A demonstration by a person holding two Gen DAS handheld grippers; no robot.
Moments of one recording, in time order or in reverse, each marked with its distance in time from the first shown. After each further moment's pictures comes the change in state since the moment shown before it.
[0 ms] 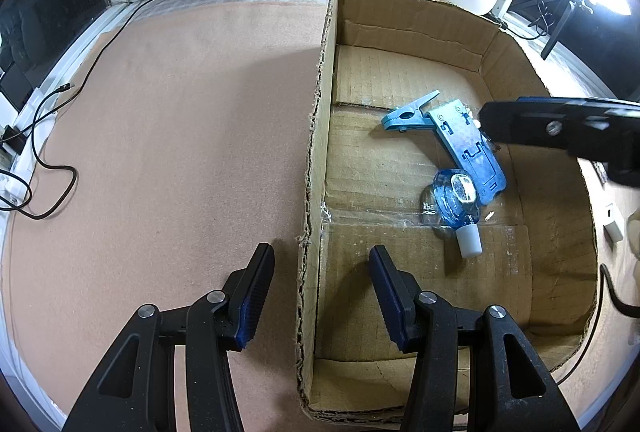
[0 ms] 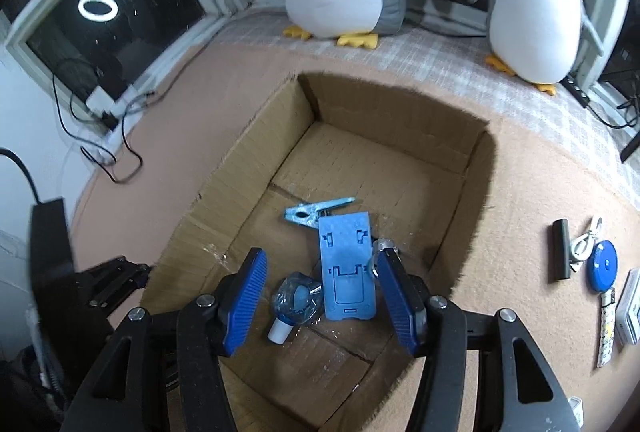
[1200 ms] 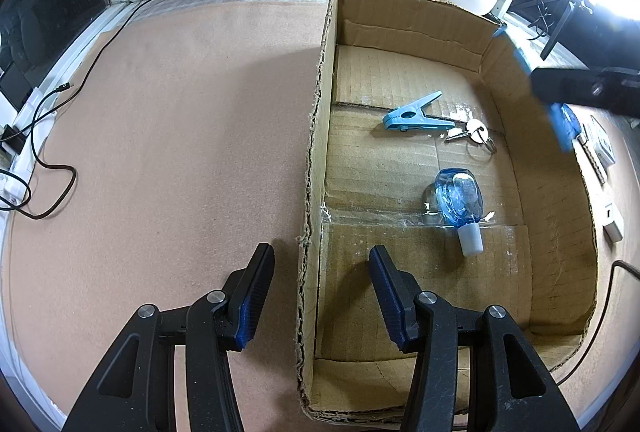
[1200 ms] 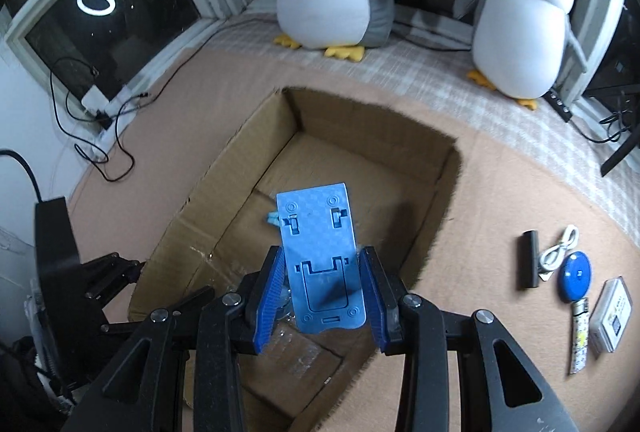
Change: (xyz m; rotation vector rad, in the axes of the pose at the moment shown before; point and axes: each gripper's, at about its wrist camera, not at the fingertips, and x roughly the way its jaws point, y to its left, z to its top) left arm 0.000 -0.001 0.001 -0.004 0.000 -0.002; right arm -0.007 -0.002 0.003 -0.039 0.012 -0.055
